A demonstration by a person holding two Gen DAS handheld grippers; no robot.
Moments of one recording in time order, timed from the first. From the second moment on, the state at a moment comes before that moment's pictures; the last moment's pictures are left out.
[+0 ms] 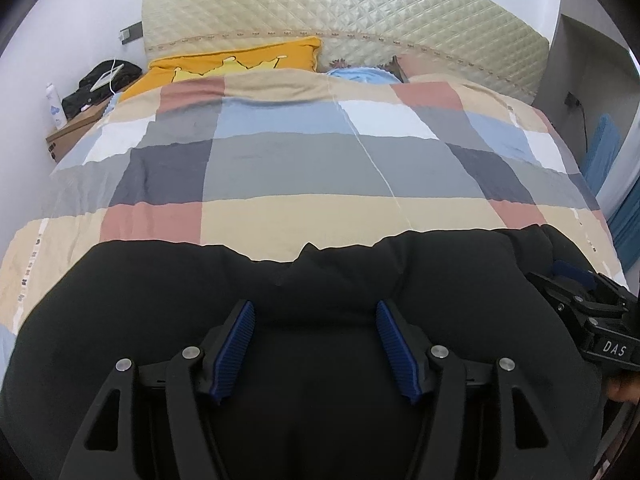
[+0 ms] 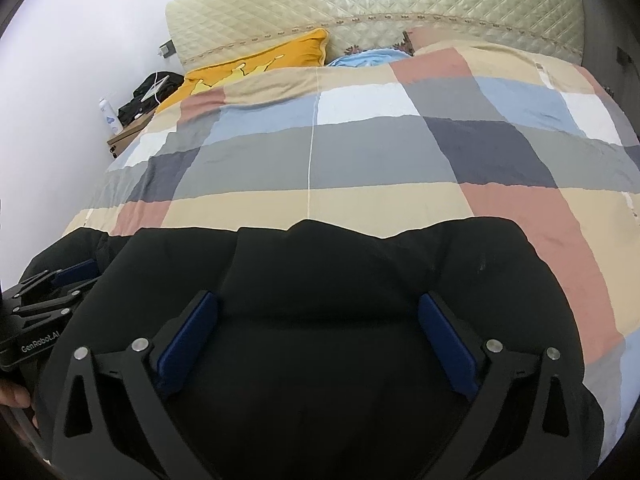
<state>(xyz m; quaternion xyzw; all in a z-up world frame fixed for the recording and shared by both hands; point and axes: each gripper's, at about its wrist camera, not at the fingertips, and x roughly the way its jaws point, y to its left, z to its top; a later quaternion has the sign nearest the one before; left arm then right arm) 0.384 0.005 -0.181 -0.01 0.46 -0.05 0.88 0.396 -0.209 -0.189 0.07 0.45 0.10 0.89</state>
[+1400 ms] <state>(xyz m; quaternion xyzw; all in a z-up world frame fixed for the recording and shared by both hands) 0.300 0.088 -0.154 -0.03 0.41 0.05 0.91 0.340 -0.258 -0.172 0.07 0.43 0.10 0.89</state>
